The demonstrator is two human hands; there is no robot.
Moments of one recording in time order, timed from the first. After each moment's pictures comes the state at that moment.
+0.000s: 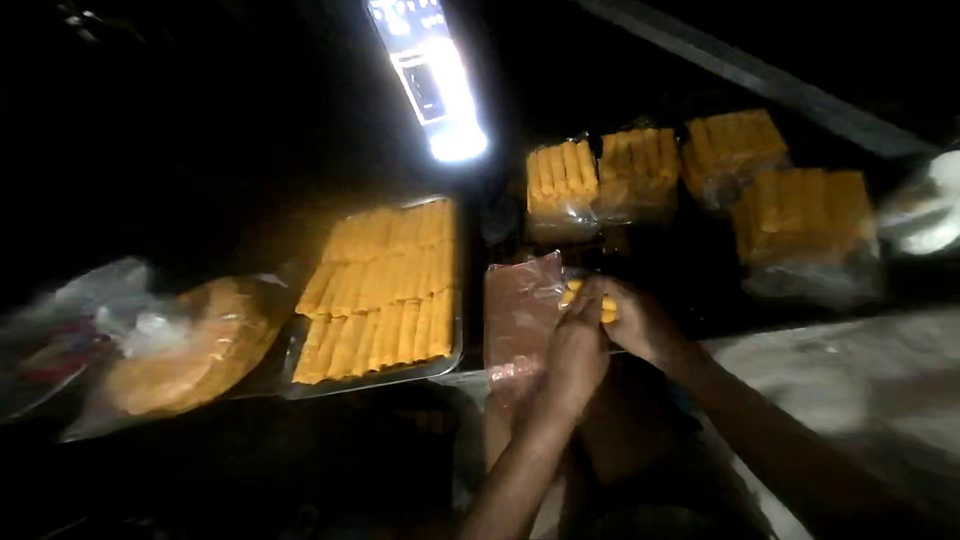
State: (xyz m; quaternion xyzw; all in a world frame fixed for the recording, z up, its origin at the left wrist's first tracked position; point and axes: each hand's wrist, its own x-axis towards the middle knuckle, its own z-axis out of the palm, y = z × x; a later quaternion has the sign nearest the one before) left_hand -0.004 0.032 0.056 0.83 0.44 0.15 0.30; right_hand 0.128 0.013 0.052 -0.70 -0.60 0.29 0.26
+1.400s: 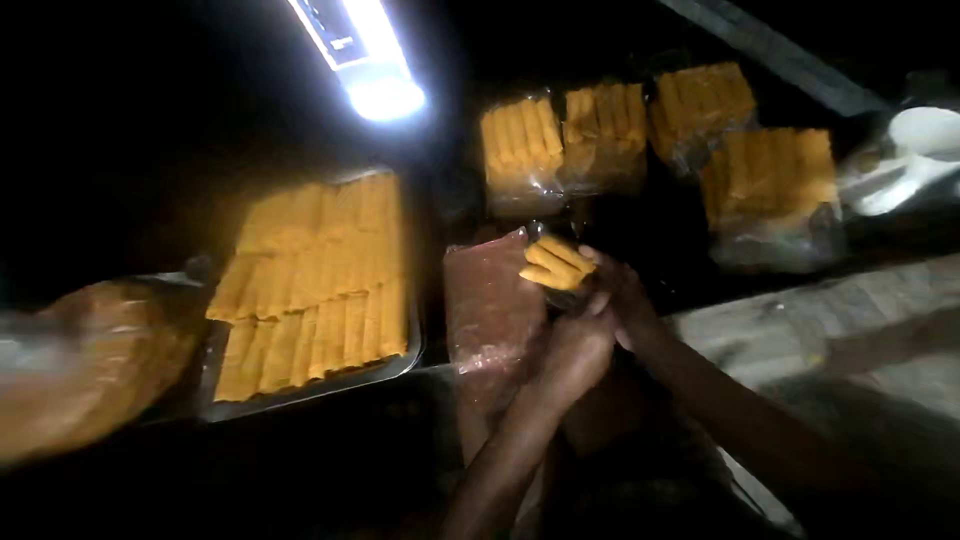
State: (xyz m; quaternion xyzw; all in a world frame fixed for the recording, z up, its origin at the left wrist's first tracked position) left_hand 0.005 0.017 0.044 0.91 0.28 0.13 0.27; right_hand 0.130 -0.007 0.009 -0.59 -0.38 0.43 0.58
